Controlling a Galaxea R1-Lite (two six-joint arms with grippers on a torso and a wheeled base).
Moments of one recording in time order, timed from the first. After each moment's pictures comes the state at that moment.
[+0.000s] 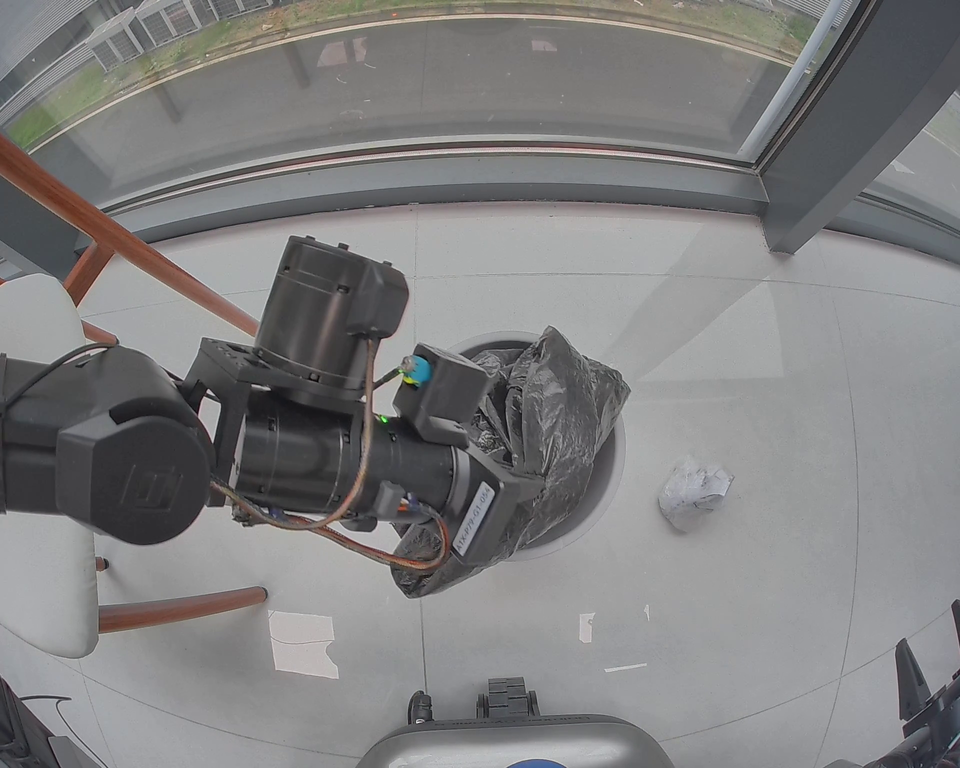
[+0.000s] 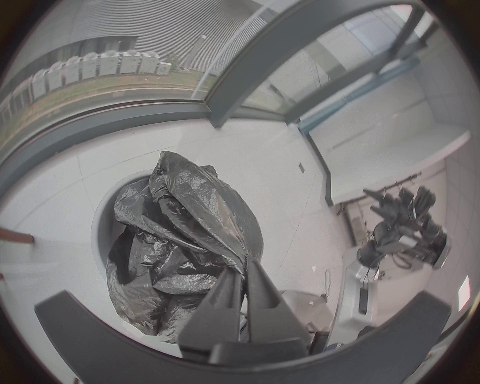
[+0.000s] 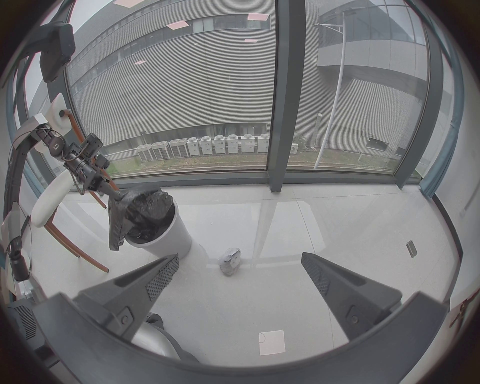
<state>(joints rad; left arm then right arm) -0.73 1.75 -1.21 0.02 -0.26 0.08 0.01 0.02 -0.02 0.00 0.00 0.01</state>
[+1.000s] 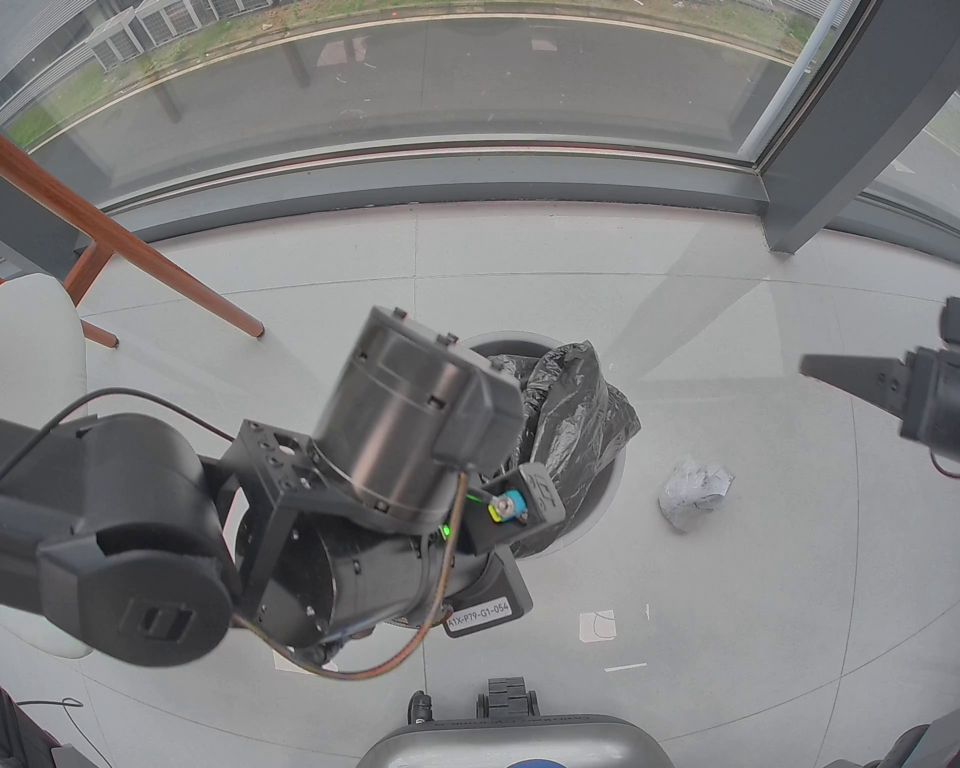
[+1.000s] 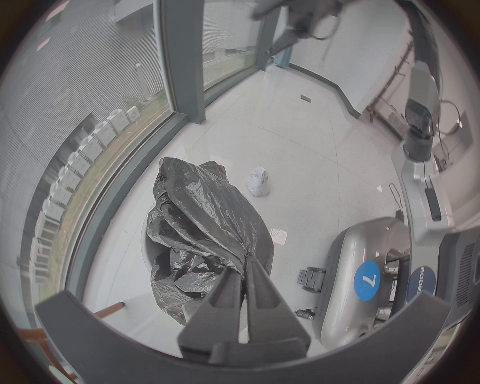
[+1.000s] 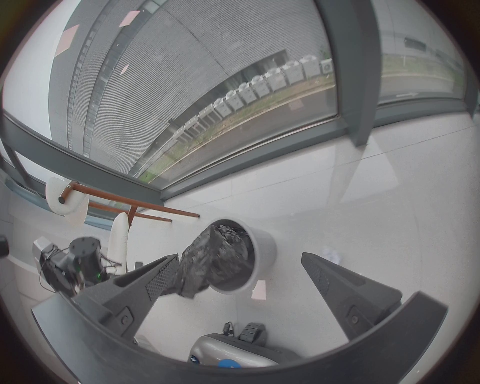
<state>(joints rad) -0.94 1.73 -1.15 0.07 0.27 0.57 0.39 1.15 -0.87 0.00 0.12 0.36</state>
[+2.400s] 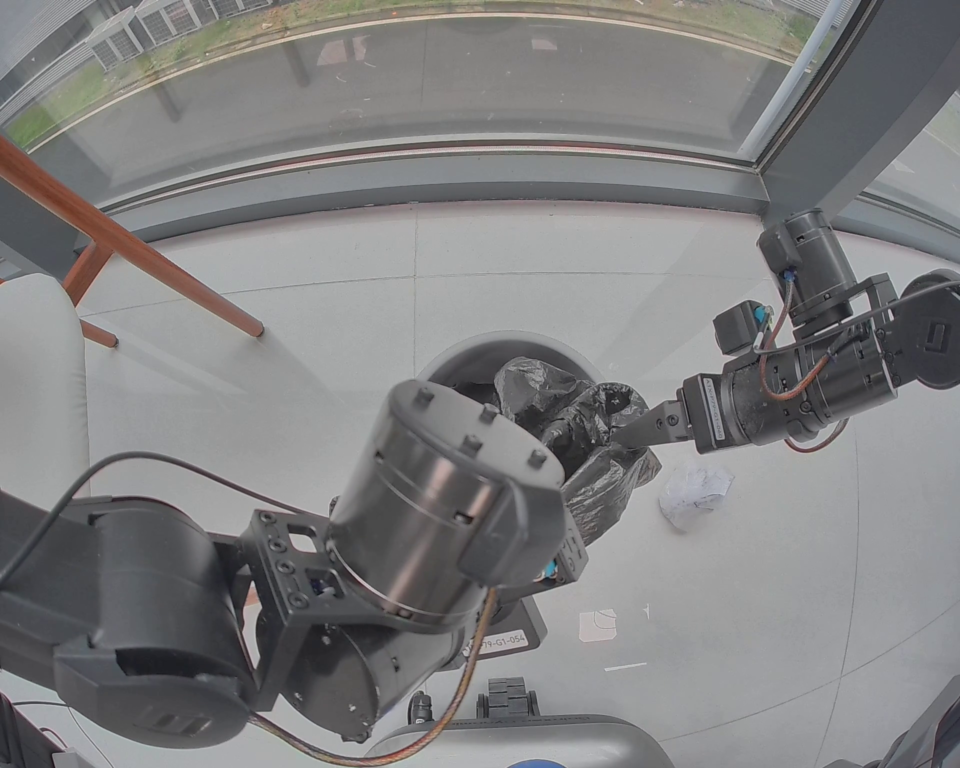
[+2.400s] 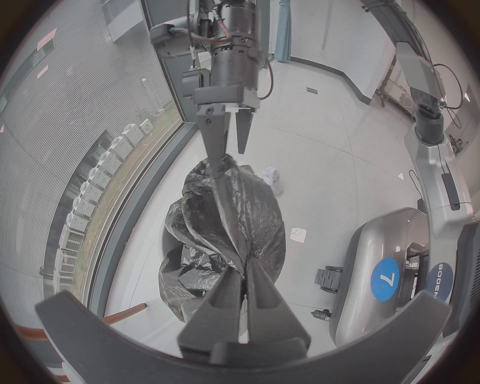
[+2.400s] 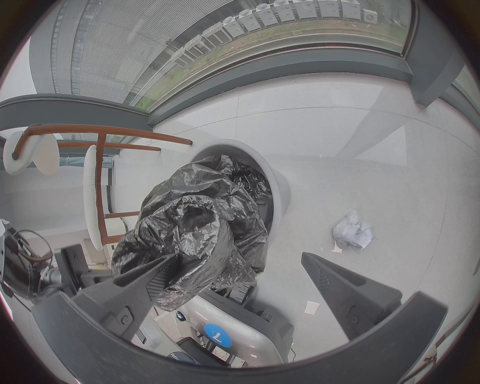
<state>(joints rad) -1.04 1.71 -1.03 -0.10 0.47 0.62 0.51 1.74 -1.40 0.43 0.16 0.22</state>
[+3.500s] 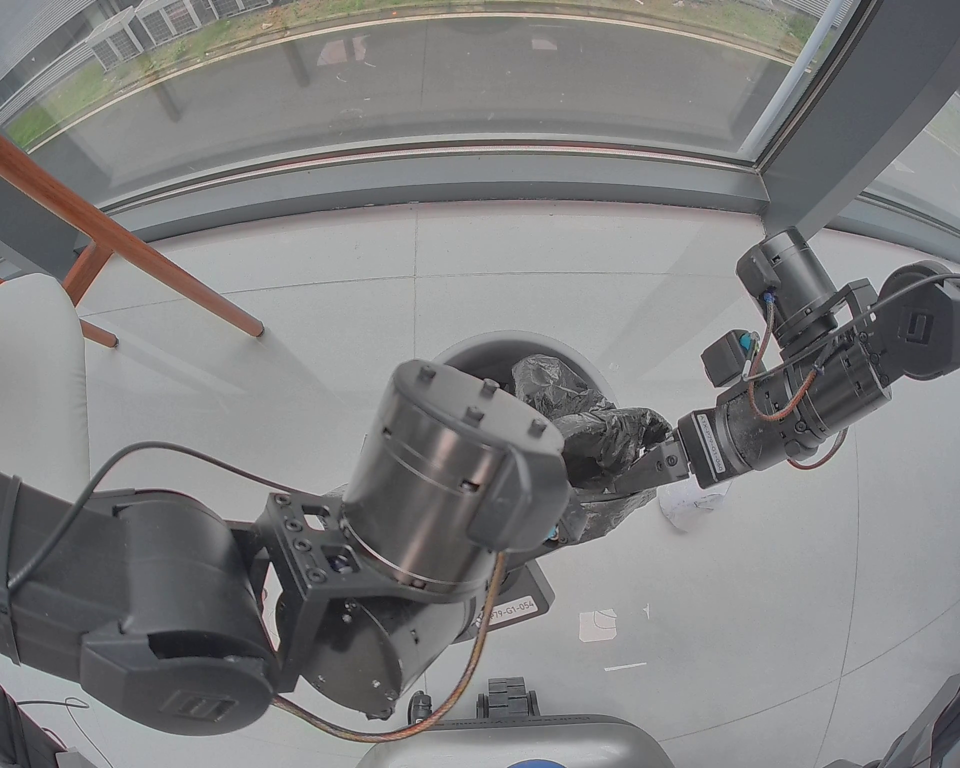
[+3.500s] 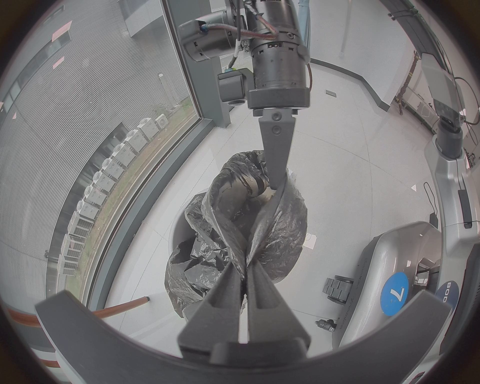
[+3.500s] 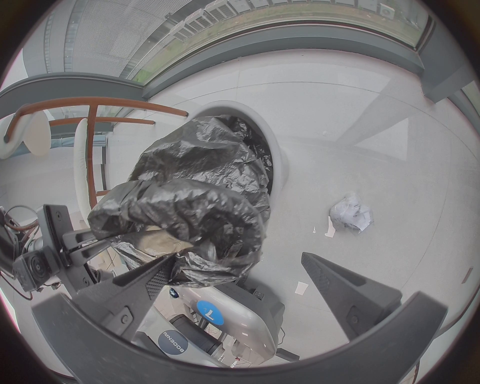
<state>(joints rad) -1.01 1.74 -1.05 -0.17 0.52 0.58 0.52 1.79 -1.46 0.61 0.15 0.16</state>
